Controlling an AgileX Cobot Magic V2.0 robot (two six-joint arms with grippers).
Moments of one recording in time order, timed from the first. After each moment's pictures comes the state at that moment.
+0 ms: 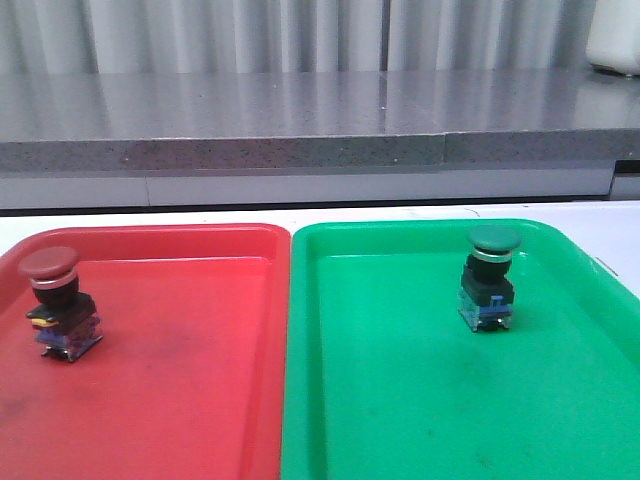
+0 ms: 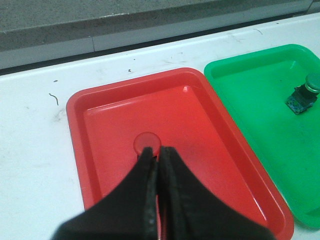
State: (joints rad) left arm -0.33 0.62 -0.76 -0.03 0.77 -0.06; right arm 0.38 0.61 -0.73 -0.01 0.77 0.01
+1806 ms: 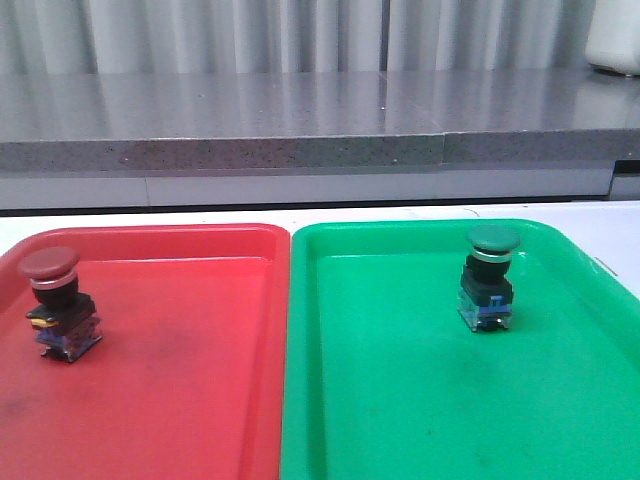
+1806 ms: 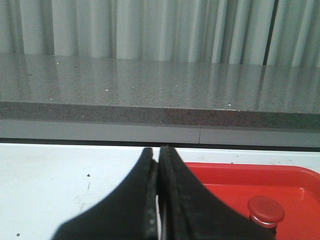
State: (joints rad) left arm 0.03 -0.01 0.00 0.00 0.04 -0.06; right arm 0.38 0.61 -0.73 -0.01 0.77 0.01
